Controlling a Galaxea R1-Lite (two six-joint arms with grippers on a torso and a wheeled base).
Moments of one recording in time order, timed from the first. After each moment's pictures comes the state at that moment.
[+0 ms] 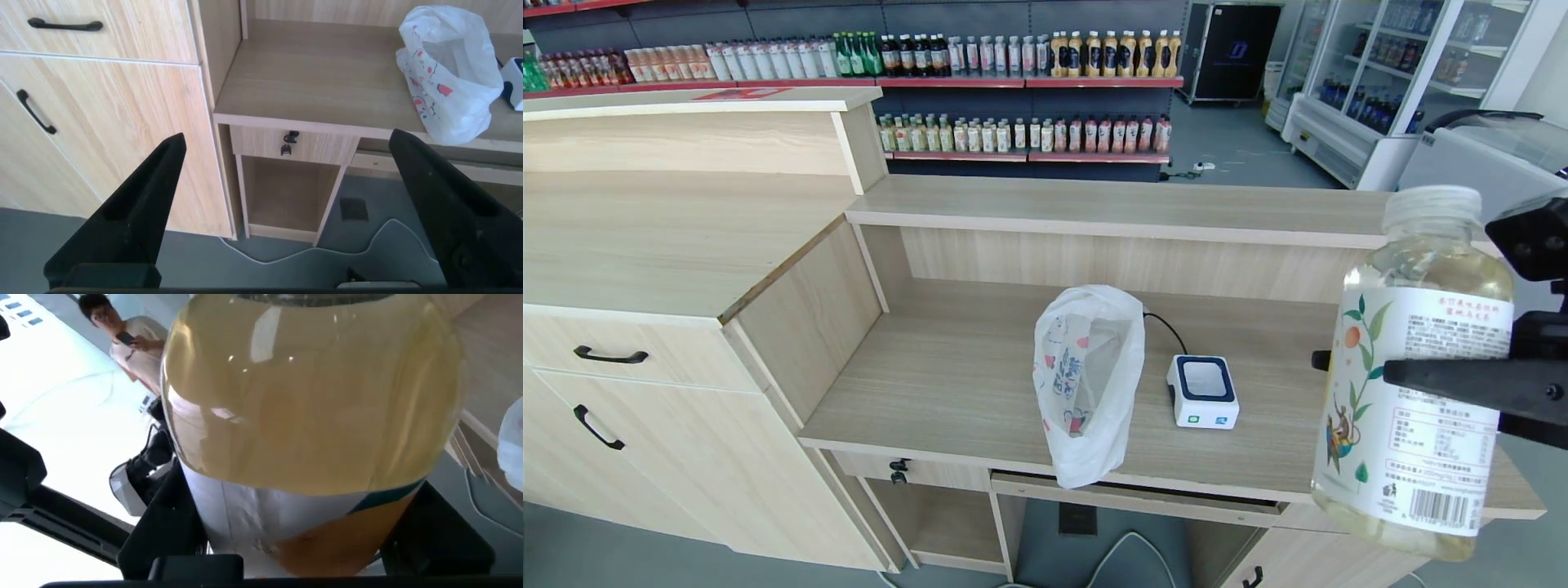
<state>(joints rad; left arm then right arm) 0.00 0.00 0.00 0.00 0.00 0.00 0.16 1.32 -0.52 -0.93 1.23 0.60</state>
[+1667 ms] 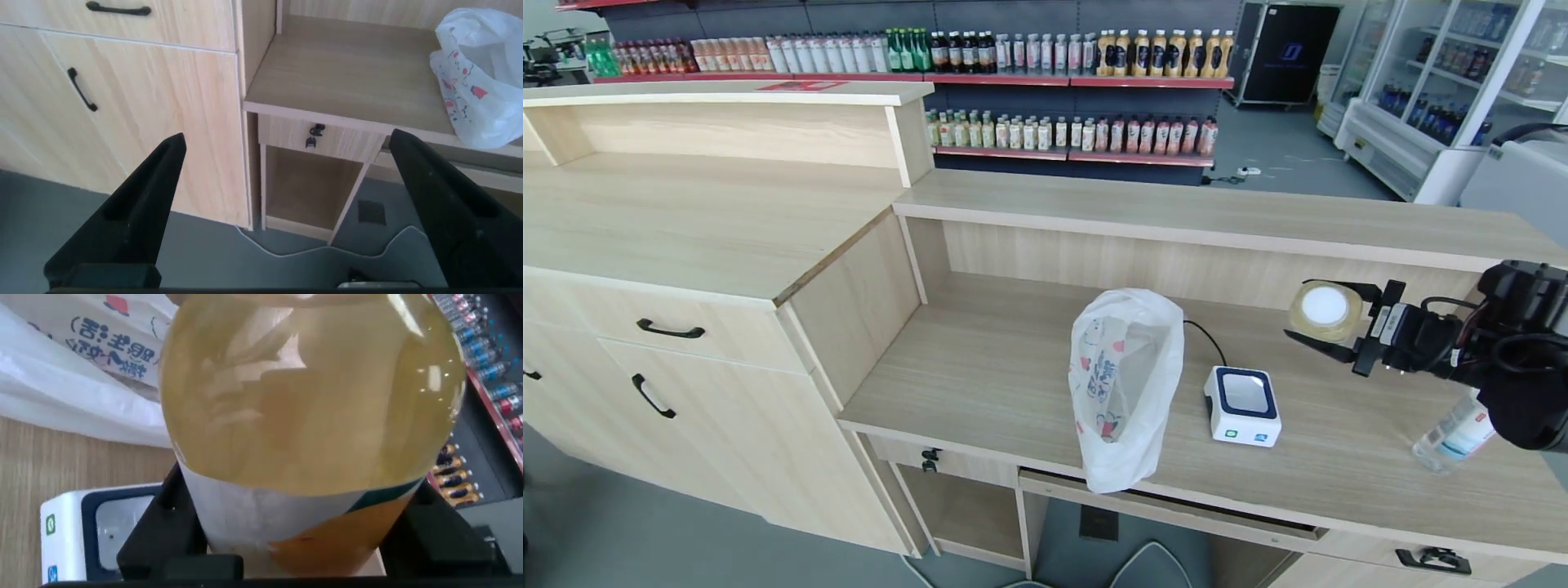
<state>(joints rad) 0.00 0.00 0.00 0.00 0.00 0.00 -0.20 1.99 -0.81 -1.14 0.99 -1.14</state>
